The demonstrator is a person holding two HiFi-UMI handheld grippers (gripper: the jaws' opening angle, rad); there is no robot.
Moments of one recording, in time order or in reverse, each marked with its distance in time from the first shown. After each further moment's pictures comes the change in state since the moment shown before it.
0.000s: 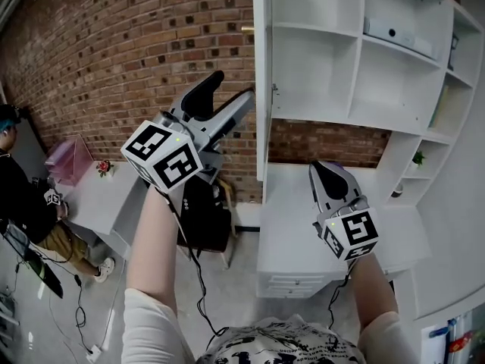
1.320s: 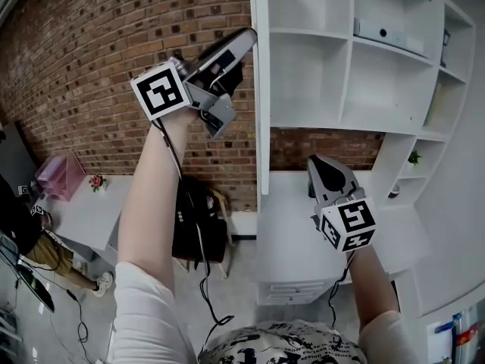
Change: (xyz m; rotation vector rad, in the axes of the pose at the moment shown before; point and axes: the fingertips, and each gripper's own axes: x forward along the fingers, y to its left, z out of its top) left arm 0.105 0.032 0.052 -0.409 -0.143 -0.407; right arm 0.037 -0.043 -0.008 0.011 0.060 -0.077
